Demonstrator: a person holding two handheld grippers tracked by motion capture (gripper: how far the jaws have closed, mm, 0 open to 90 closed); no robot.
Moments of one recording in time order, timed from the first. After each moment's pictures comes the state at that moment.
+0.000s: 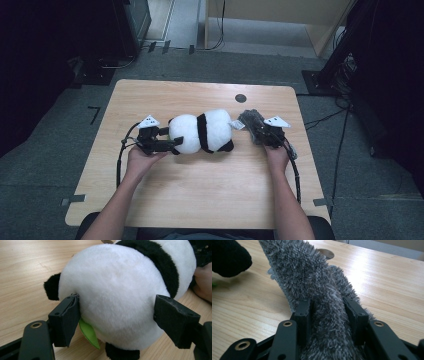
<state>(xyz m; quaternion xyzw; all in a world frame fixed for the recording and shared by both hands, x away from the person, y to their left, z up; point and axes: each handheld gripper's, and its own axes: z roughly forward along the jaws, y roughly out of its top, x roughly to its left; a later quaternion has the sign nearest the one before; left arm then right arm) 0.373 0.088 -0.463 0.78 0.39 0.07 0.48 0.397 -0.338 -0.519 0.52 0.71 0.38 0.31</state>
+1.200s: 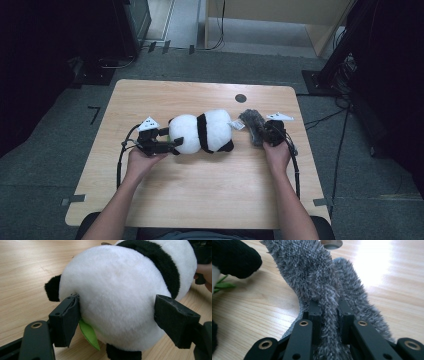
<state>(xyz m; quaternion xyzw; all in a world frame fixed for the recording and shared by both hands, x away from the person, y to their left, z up) 0.370 0.088 -0.470 0.77 0.38 0.08 0.50 0.401 -0.343 -0.499 0.55 0.71 0.37 0.23</state>
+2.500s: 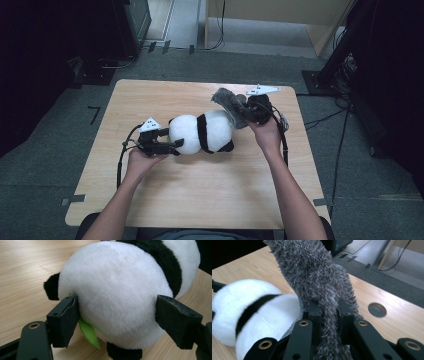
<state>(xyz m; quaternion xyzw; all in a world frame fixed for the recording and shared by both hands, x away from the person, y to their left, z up) 0.369 0.086 -0.469 0.79 0.38 0.09 0.48 0.405 -0.265 -0.374 0.41 0.78 0.42 0.20</state>
